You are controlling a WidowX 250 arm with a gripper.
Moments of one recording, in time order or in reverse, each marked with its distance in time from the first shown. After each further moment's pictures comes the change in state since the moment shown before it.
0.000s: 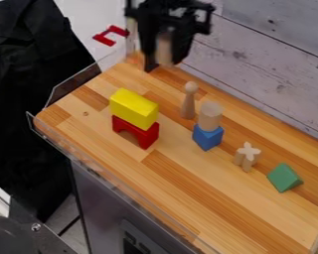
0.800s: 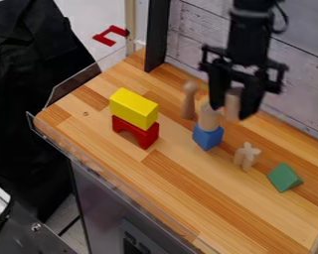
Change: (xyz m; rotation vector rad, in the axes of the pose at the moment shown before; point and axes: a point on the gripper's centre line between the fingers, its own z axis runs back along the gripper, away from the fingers) arm 0.004 -0.085 -0.060 -0.089 0.139 -0.261
